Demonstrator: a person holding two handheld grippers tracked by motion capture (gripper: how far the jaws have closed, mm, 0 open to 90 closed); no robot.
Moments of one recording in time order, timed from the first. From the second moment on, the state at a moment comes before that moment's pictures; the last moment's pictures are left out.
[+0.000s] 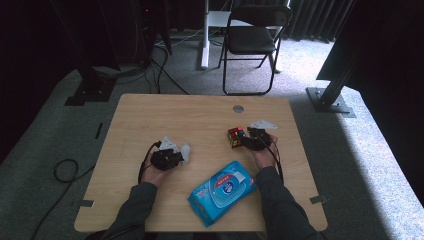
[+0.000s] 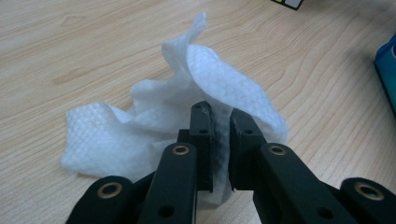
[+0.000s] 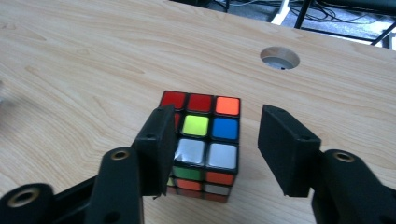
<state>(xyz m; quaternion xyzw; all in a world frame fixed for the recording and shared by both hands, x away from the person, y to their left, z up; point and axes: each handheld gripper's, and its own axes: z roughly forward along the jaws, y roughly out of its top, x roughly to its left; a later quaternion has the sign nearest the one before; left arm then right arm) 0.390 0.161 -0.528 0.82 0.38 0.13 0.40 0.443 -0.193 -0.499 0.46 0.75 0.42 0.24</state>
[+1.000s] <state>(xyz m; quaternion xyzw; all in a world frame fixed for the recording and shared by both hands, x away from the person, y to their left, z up) 0.391 0.160 -0.529 0.82 0.38 0.13 0.40 0.438 -0.208 -0.514 0.41 0.78 0.41 0.22</state>
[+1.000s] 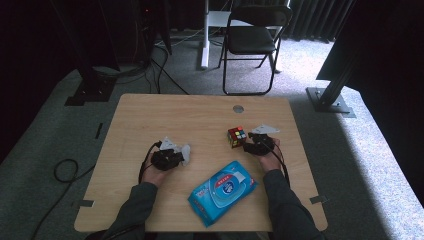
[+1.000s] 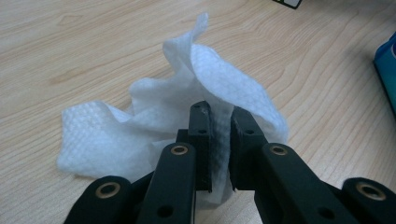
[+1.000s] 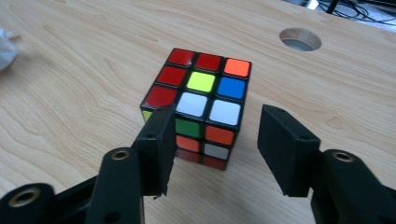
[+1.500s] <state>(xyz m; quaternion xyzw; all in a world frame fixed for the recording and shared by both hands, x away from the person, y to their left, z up) 0.391 0.160 -0.529 0.82 0.38 0.13 0.40 0.437 -0.210 -0.508 0.41 0.77 0.43 0.22</state>
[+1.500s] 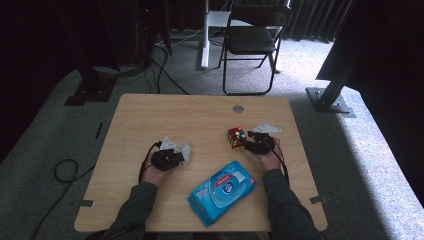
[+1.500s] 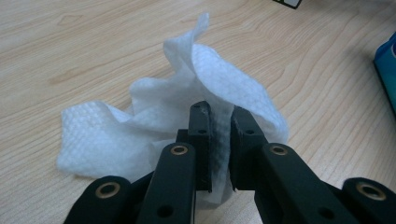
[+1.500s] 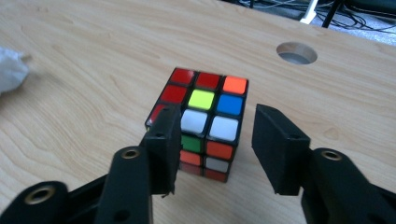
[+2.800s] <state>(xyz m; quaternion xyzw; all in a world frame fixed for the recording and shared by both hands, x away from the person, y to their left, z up) 0.391 0.160 -0.529 0.82 0.38 0.13 0.40 0.476 -0.193 -0.502 0.44 0.77 0.40 0.23</state>
